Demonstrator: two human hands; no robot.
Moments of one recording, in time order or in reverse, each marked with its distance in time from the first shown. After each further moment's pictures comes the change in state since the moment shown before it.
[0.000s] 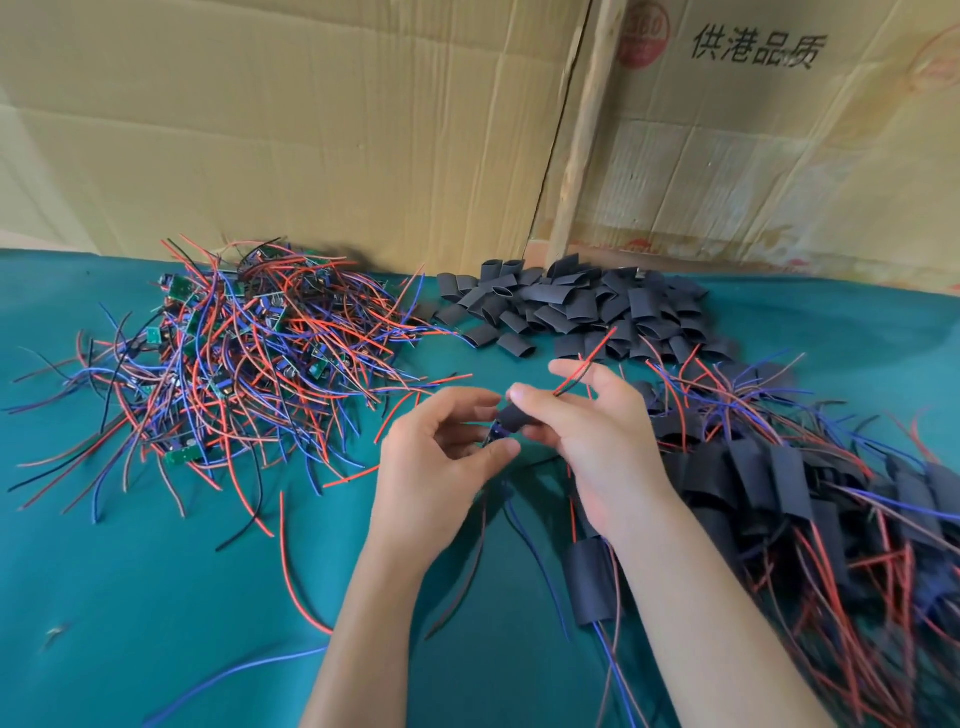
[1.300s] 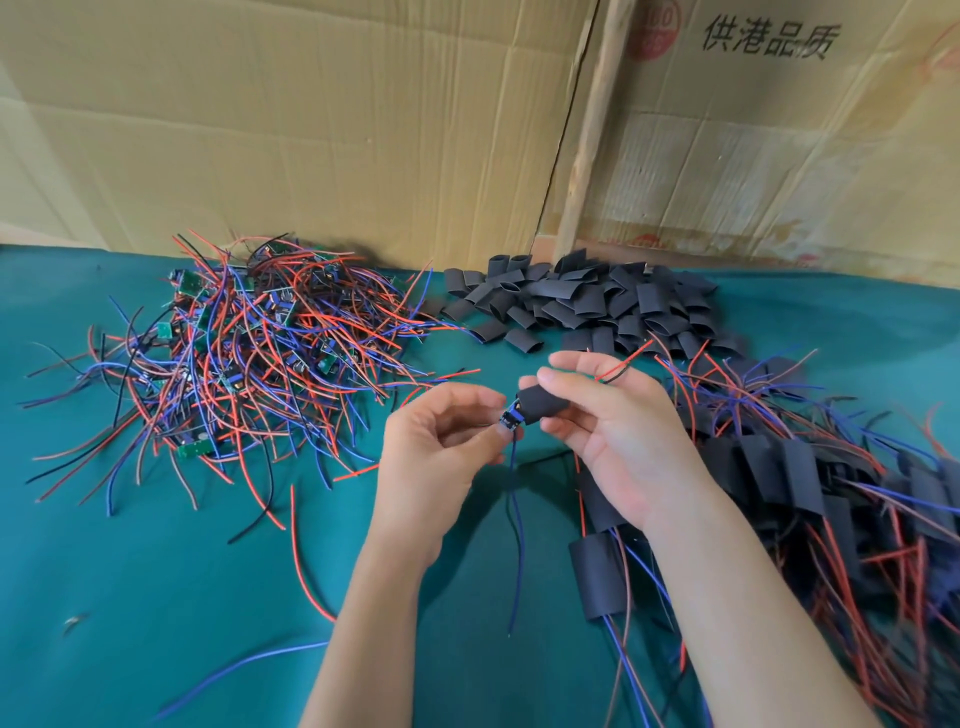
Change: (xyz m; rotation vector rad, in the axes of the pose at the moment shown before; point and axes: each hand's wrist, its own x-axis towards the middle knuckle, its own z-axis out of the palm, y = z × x) left_hand -0.001 0.004 -0.002 -0.316 0.003 -0.110; right_hand -0.006 -0.019 -0.009 0.217 -0.132 0.071
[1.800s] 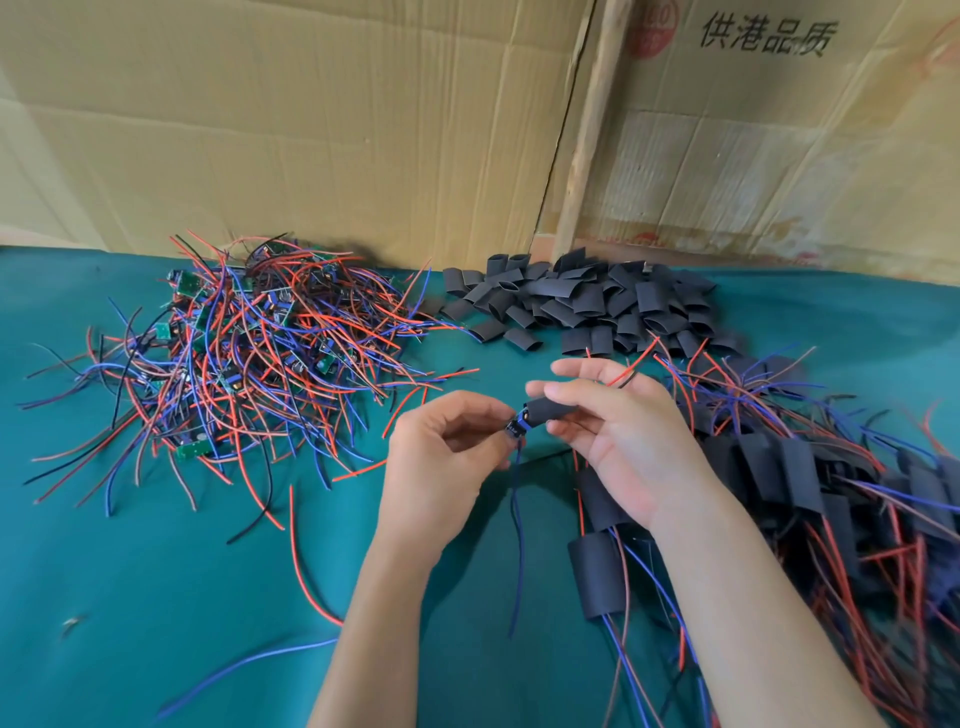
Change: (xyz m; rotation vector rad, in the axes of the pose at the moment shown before) left_hand 0.001 -0.005 0.002 0.192 -0.019 0.046; right_hand 0.002 0.000 -0.008 -0.031 -0.002 0.024
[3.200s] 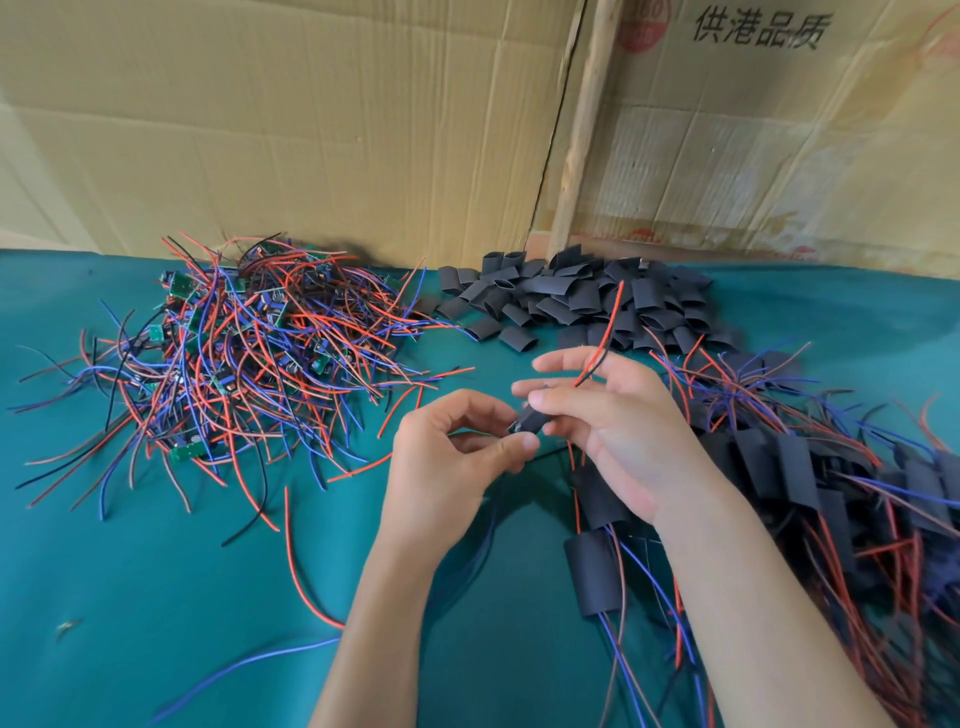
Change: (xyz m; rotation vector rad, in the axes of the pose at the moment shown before) left_hand -0.002 0.003 0.005 0.043 -0.030 0.013; right_hand -0.001 -0.004 -0.004 -0.167 -0.104 -0.055
